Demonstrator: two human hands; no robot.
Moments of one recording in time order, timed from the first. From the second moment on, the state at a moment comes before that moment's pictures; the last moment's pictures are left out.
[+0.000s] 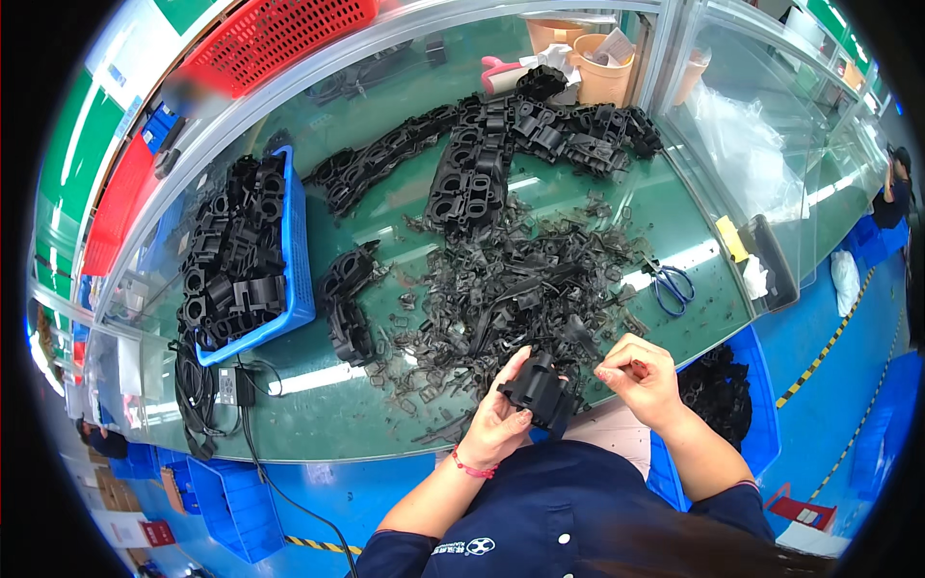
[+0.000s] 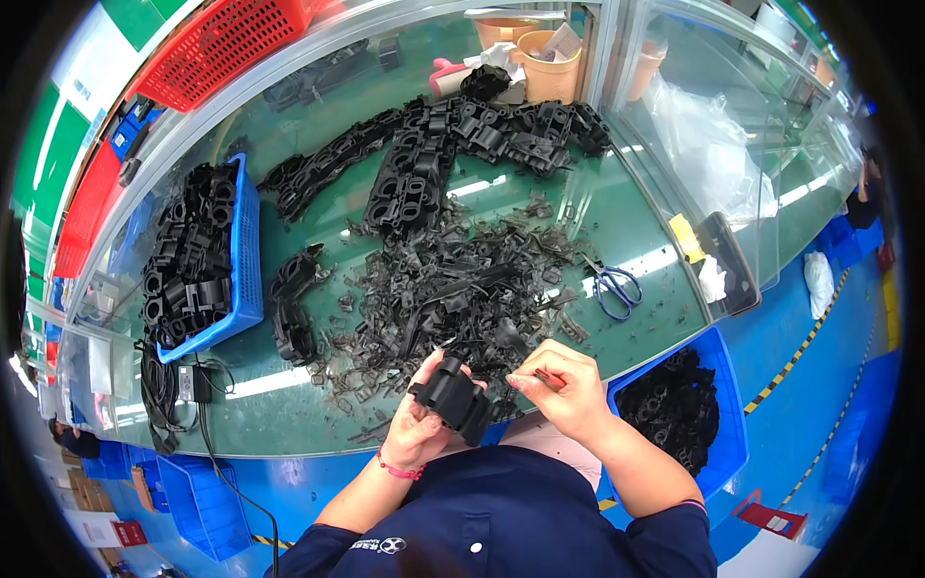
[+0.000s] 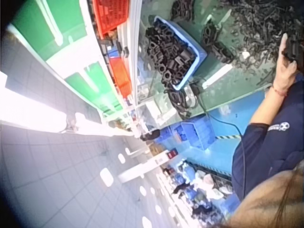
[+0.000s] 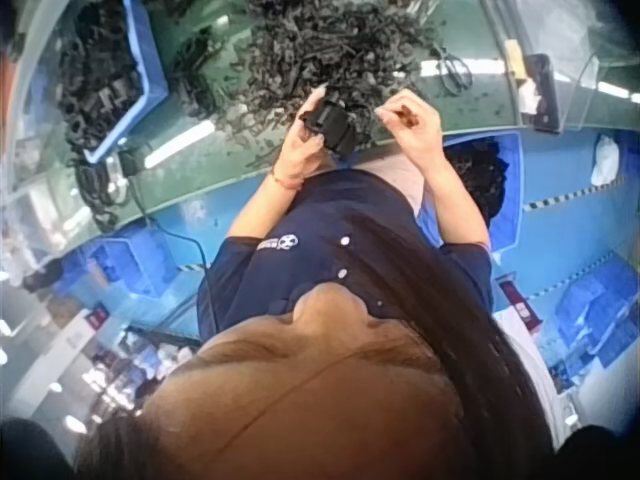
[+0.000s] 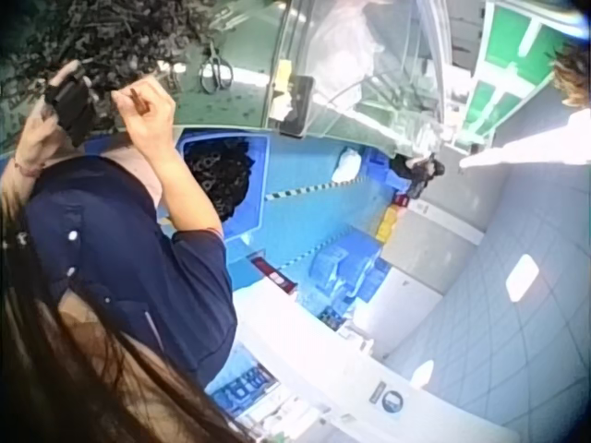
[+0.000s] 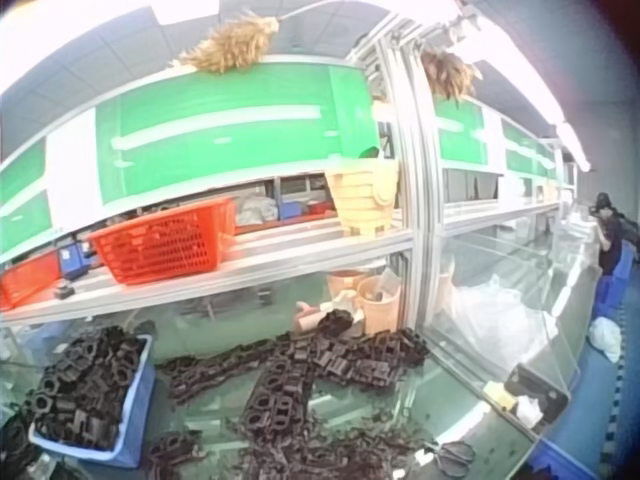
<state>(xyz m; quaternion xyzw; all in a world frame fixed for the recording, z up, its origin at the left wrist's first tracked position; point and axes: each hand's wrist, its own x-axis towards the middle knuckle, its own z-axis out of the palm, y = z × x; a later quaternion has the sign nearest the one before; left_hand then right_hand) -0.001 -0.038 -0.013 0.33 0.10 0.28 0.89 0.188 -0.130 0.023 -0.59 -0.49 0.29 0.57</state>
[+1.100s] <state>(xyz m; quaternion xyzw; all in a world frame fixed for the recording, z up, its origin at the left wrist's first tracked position) 0.005 -0.021 0.005 0.76 0.20 0.38 0.49 0.171 -0.106 0.022 -0.58 -0.34 0.42 0.60</state>
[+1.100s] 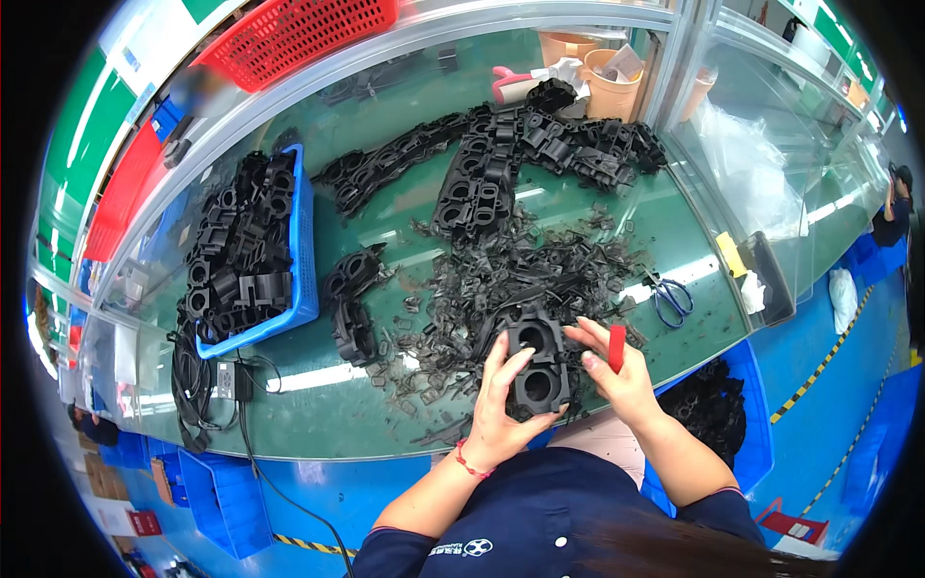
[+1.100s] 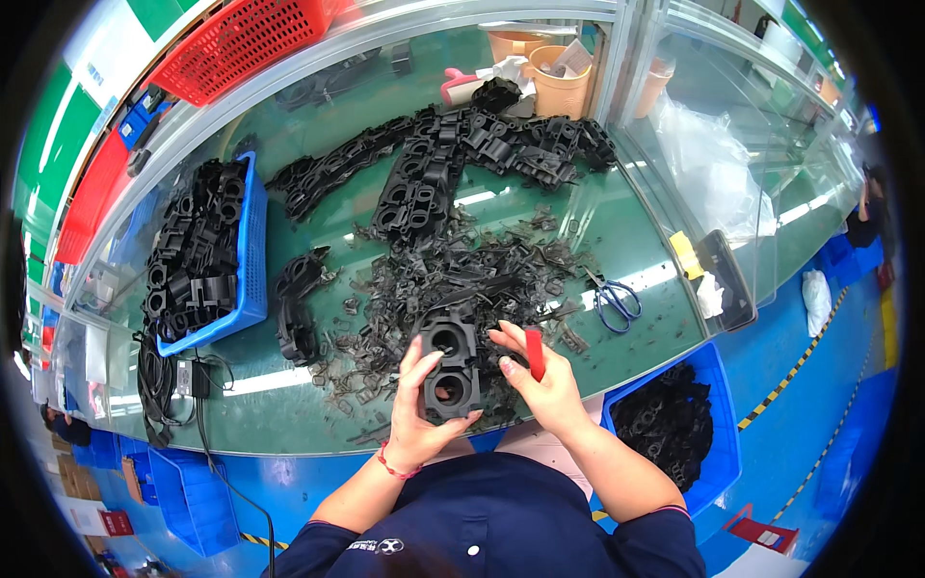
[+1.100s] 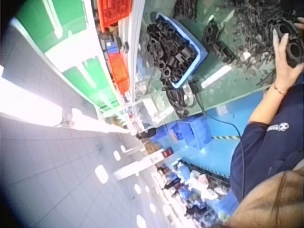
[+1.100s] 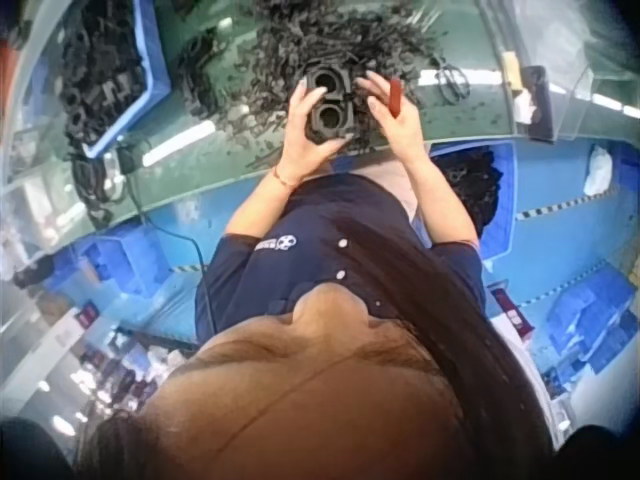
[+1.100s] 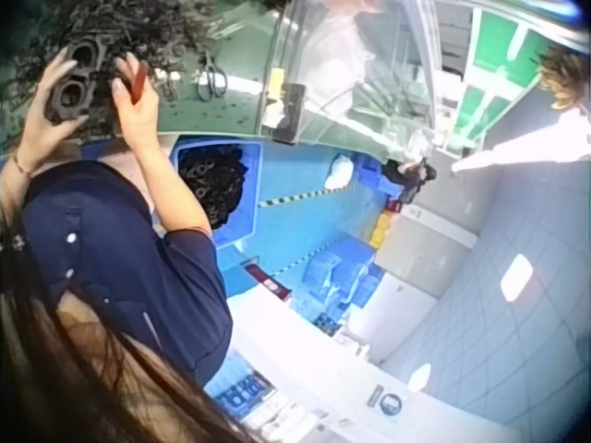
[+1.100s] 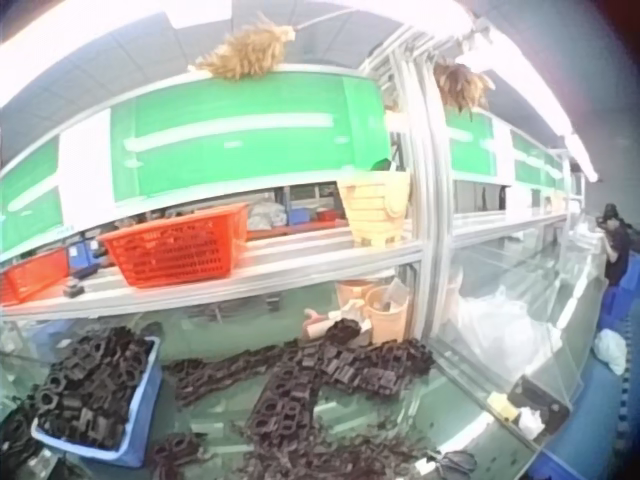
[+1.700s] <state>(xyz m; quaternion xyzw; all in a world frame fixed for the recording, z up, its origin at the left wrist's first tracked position) -0.004 -0.013 0.011 0.53 0.23 0.24 0.78 0.157 -0.095 0.021 -0.51 -0.31 0.51 0.62</state>
